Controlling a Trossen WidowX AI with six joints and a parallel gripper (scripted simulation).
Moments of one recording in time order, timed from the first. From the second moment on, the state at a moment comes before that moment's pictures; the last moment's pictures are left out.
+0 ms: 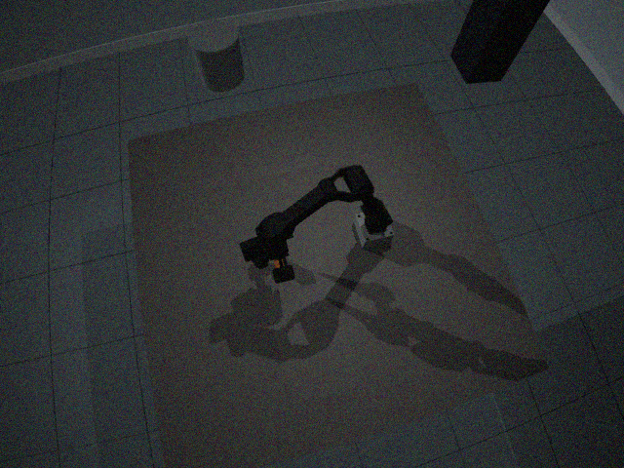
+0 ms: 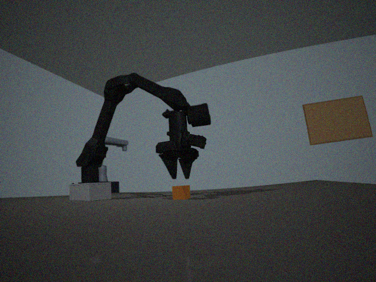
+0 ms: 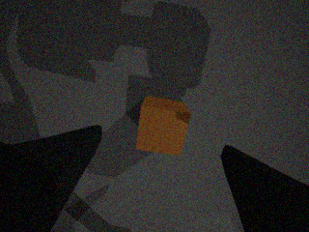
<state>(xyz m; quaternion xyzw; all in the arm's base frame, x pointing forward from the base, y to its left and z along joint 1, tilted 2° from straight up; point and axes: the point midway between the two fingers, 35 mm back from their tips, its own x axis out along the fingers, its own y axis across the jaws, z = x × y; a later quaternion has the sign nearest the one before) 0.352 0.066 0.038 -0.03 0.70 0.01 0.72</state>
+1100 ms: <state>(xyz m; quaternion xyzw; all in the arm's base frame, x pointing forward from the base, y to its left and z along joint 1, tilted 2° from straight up) 0.351 0.065 0.001 -0.03 0.70 0.01 0.71</state>
